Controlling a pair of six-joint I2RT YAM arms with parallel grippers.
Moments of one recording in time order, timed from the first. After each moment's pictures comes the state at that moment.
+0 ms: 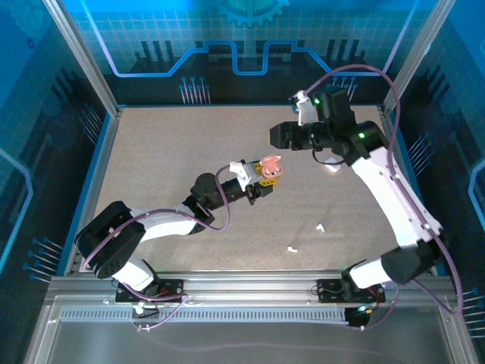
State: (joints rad) left arm -0.75 1.54 0.67 1.04 0.35 0.01; right arm 0.44 1.47 1.72 -0.95 -0.39 0.36
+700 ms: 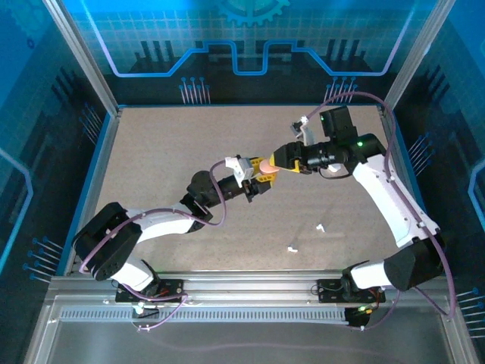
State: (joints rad) left arm -0.72 1.51 0.68 1.05 0.37 -0.07; right arm 0.32 1.38 1.41 -0.92 -0.82 0.42
